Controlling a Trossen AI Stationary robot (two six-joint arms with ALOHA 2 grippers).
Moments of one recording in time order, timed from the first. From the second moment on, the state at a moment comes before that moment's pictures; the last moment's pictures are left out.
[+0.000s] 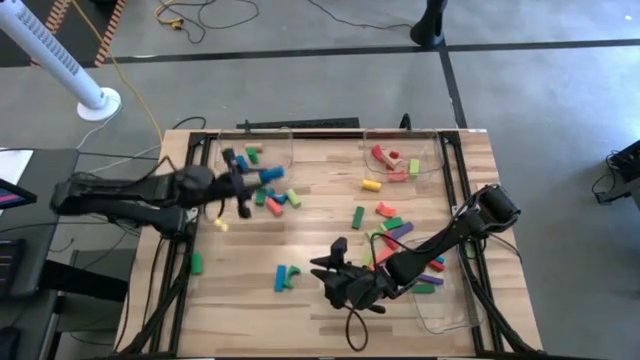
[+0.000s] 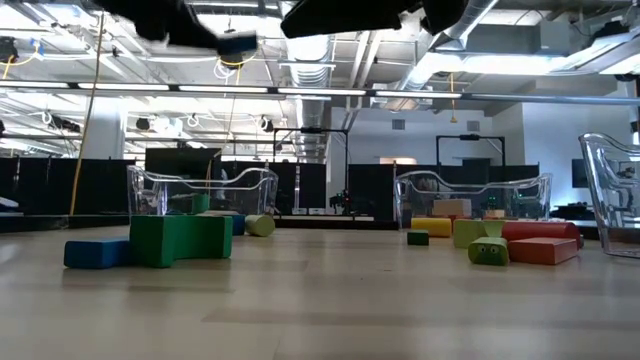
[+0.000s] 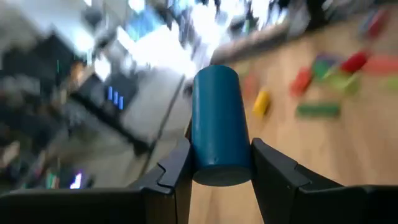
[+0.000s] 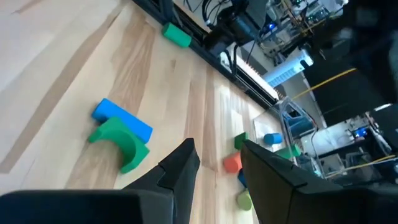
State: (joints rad) left arm 0.04 0.78 0.71 -0.15 -0.45 0.47; right arm 0.53 1.85 1.25 0.10 0.79 -0.42
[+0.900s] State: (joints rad) left arm 0.75 1.29 0.90 -0.46 0.05 0.41; right arm 0.54 1.85 1.25 0.03 0.79 -0.34
